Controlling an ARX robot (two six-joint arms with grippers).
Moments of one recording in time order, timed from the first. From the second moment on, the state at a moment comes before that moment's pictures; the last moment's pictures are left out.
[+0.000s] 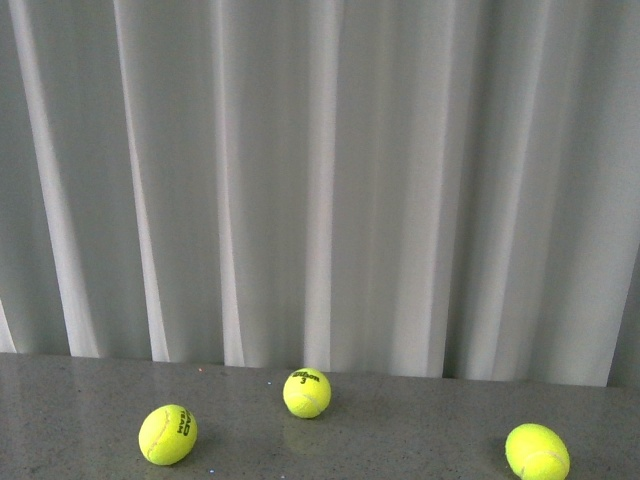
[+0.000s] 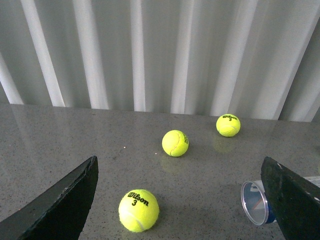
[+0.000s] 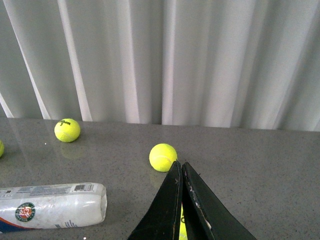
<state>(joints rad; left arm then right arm) 0.00 0.00 0.02 0.00 0.00 0.00 0.00 0.22 0.00 0.22 0.00 0.00</state>
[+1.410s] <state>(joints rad) 0.00 0.00 0.02 0.00 0.00 0.00 0.00 0.00 0.00 0.00 0.00 0.00</state>
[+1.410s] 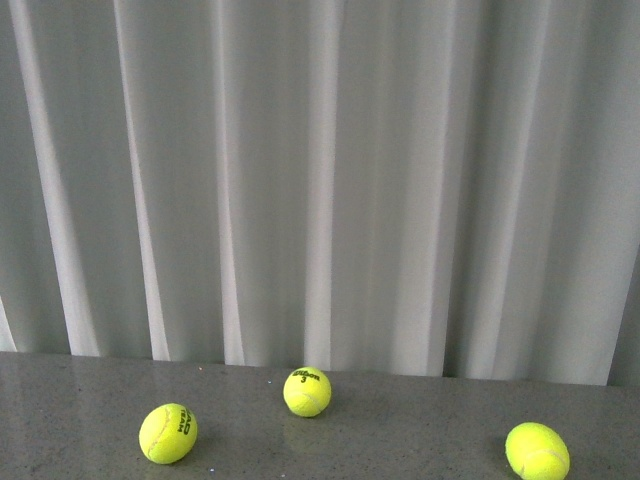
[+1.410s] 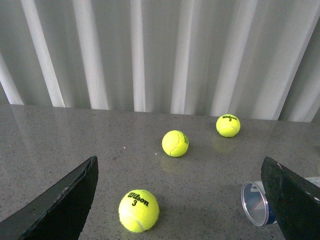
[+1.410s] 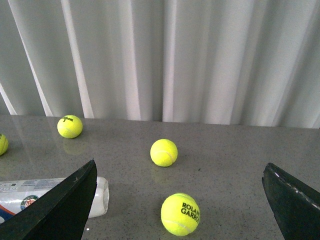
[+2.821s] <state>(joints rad) -0.05 1.87 0.65 0.45 0.58 -0.27 0.00 0.00 0.00 0.00 0.00 0.00</state>
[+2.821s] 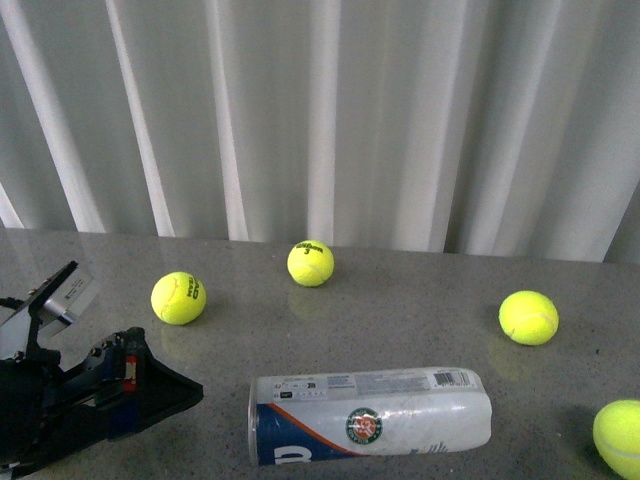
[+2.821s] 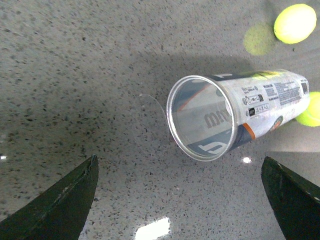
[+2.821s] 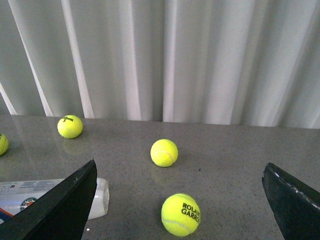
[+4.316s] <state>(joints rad) -0.26 2.16 0.87 0.58 0.66 -0.58 0.00 0.00 0.00 0.00 0.00 0.00</state>
